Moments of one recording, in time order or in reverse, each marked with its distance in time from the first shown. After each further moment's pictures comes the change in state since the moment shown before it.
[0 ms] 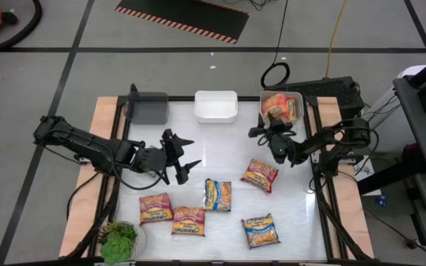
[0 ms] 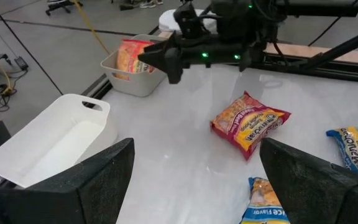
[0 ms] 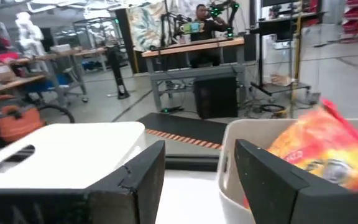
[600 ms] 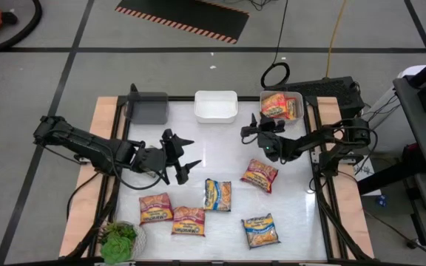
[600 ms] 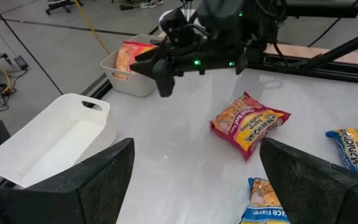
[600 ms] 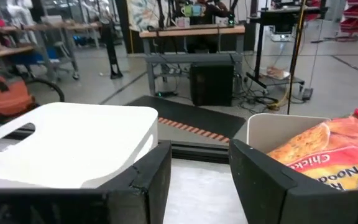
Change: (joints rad) left arm 0.000 0.000 0.000 0.001 0.000 -0.003; right arm -0.011 0.000 0.172 -0.365 -0.028 0.098
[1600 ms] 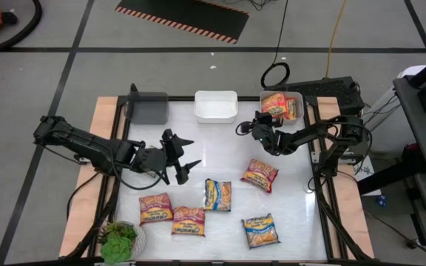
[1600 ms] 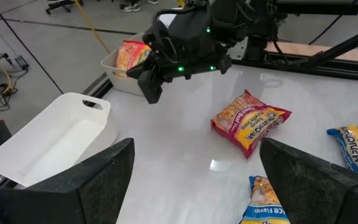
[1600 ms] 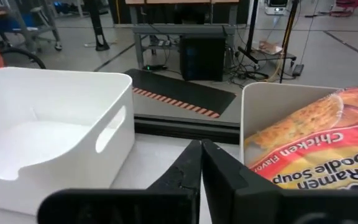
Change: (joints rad) left arm 0.000 0.000 0.000 -0.008 0.000 0.002; right arm -0.123 0.069 0.034 -0.141 -0.121 0.106
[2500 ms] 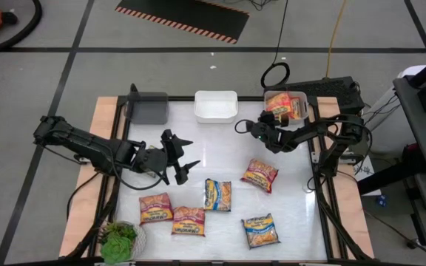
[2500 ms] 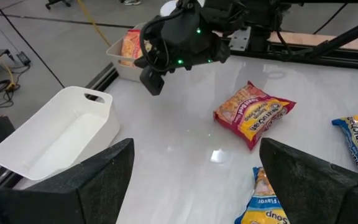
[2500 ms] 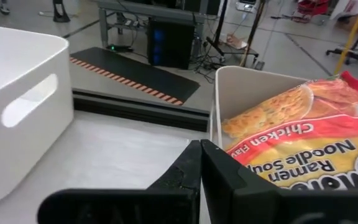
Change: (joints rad) left arm -0.002 0.000 0.000 -0.039 0.000 -0.008; right arm -0.060 0.000 0.000 -0.186 0.058 0.017
